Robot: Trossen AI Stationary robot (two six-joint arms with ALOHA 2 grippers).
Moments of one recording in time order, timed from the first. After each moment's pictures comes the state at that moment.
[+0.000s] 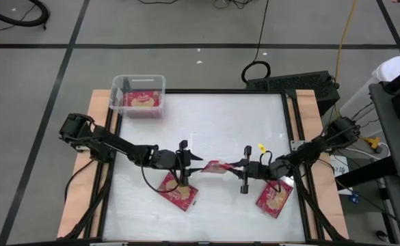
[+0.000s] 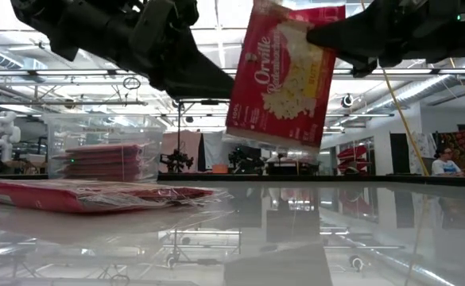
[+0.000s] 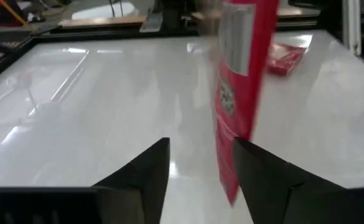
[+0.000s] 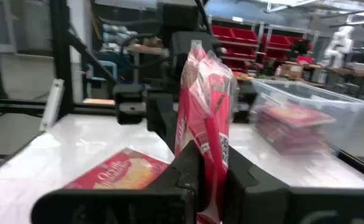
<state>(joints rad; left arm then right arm) -0.24 1.63 0.72 0.53 -0.24 -0.04 0.49 1.53 0.32 1.26 0.62 -0.09</state>
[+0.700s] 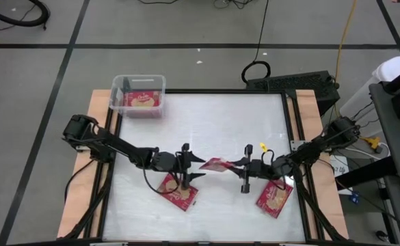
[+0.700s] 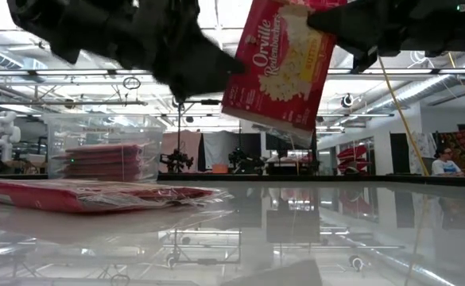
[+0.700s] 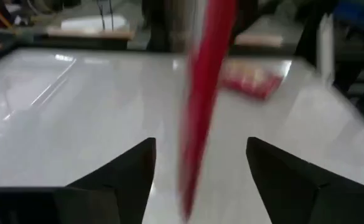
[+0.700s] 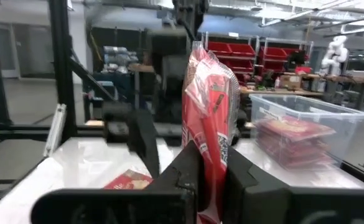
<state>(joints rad) -0.26 1.68 0.72 0.67 -0.23 -0.11 0.48 1.53 0.32 1.36 0.62 -0.10</state>
